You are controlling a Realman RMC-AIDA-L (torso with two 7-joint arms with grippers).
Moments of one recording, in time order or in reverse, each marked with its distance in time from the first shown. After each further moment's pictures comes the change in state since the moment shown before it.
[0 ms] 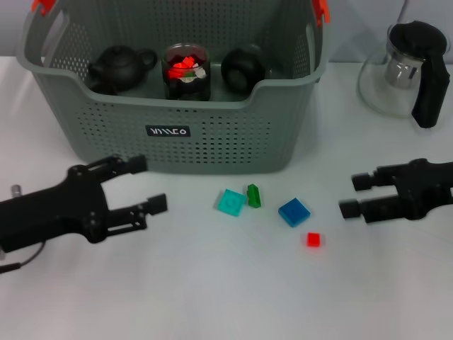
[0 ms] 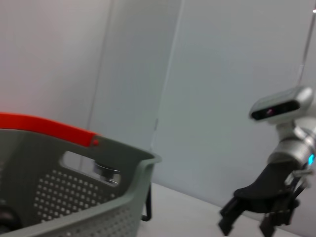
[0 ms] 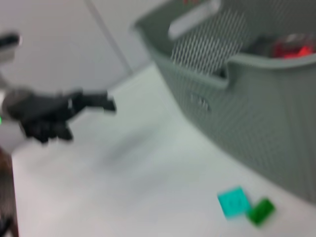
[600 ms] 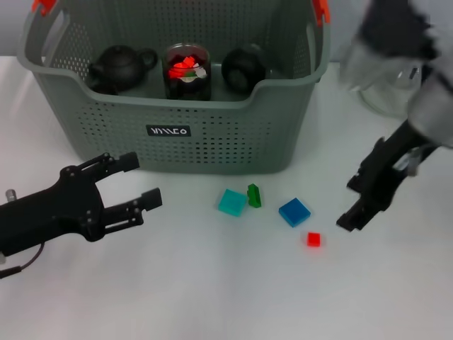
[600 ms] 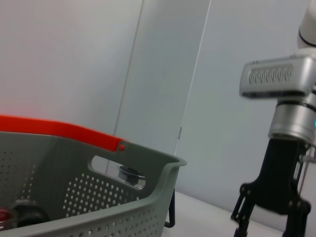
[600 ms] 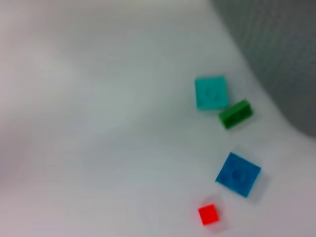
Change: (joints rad) left arm 0.002 -0.008 -0.071 -0.049 0.021 -0.015 0.046; right arm 0.376 0.019 -0.424 -0.074 -0.460 -0.039 0.324
